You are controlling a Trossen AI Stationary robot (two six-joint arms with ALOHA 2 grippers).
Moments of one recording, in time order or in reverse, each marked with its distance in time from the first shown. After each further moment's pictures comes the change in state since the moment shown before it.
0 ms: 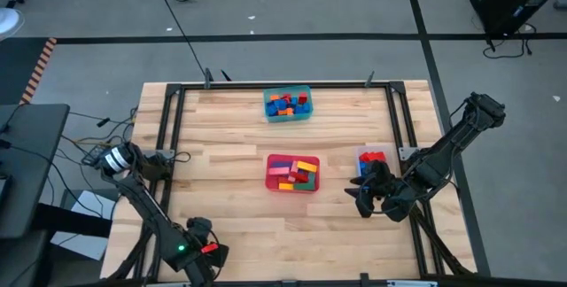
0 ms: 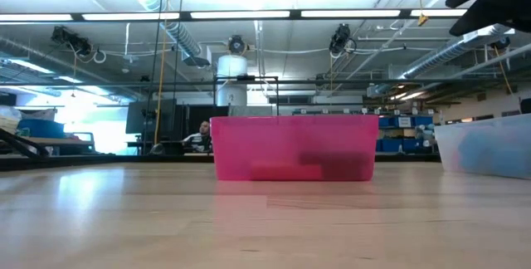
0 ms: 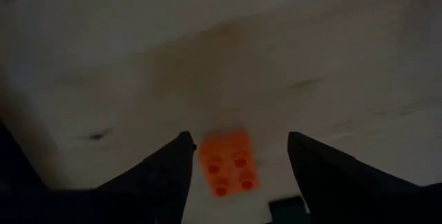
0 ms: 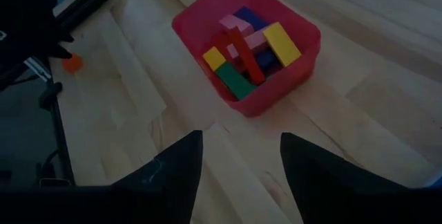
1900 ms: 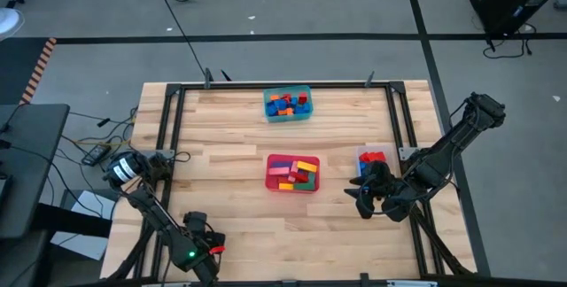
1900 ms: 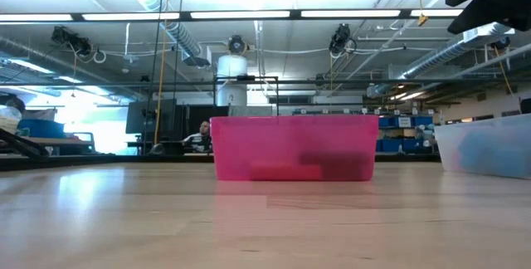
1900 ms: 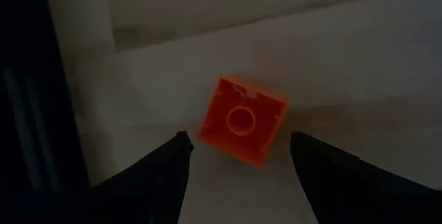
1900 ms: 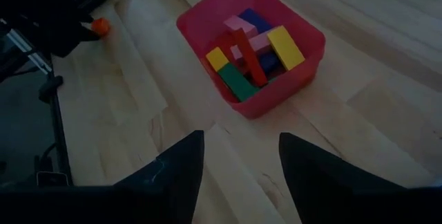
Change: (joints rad) left arm 0.017 0.116 0.000 -0.185 0.044 -0.095; right arm 0.000 0.000 0.000 0.012 0.000 -0.052
